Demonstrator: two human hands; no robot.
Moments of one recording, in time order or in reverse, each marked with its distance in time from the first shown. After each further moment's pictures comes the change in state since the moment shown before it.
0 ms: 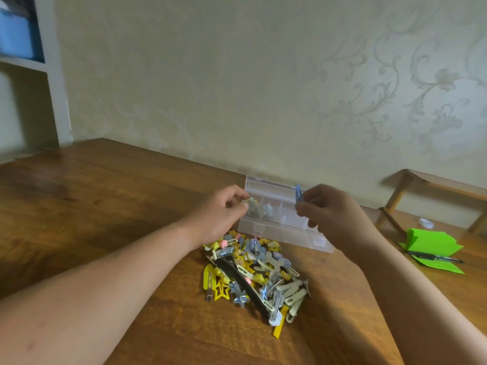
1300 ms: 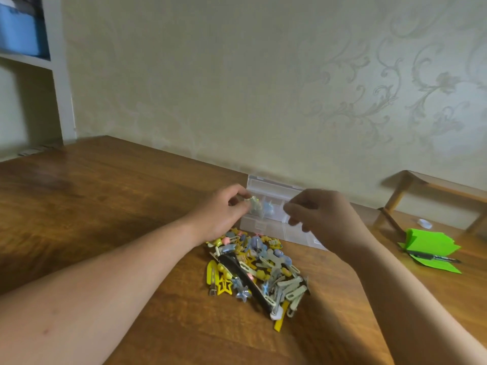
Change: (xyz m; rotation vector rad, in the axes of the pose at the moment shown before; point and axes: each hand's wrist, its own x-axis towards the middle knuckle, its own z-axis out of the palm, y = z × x) left_hand -0.001 0.001 -0.001 0.016 -0.004 -0.003; right_hand -0.014 -0.021 0.007 -0.079 -0.065 -0.064
